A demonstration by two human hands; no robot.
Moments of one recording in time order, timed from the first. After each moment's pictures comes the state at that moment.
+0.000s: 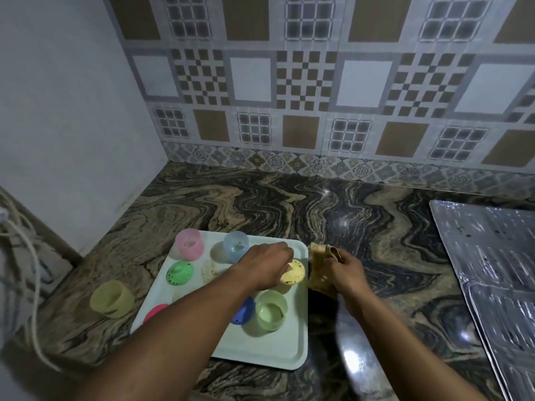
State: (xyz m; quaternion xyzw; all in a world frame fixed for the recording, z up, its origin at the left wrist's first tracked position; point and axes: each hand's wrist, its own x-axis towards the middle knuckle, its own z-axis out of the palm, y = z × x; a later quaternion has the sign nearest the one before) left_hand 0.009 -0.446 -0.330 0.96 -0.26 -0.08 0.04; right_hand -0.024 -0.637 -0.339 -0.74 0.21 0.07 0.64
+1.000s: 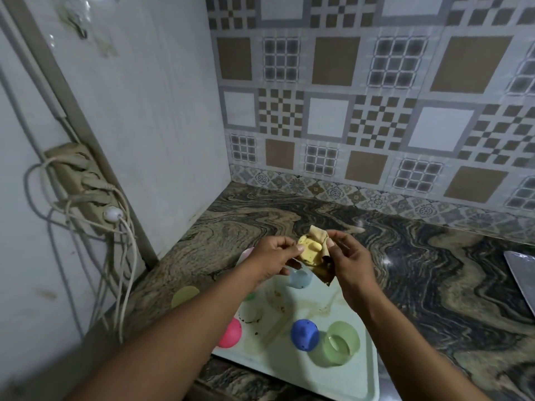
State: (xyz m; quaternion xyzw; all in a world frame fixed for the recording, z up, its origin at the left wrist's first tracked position) left_hand -0.012 -0.317 -0.265 0.72 0.06 -0.11 0.68; right_hand -0.009 -0.493 -0.270 -0.64 0.01 0.02 0.77
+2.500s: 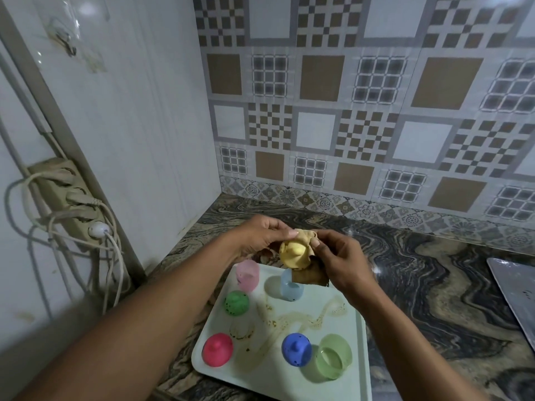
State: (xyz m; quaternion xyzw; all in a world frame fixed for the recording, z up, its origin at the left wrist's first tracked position) left_hand 0.029 -0.298 -0.205 0.75 0.00 -0.16 0.64; right_hand -0.004 -0.501 -0.232 -0.71 -0.09 0.04 0.70
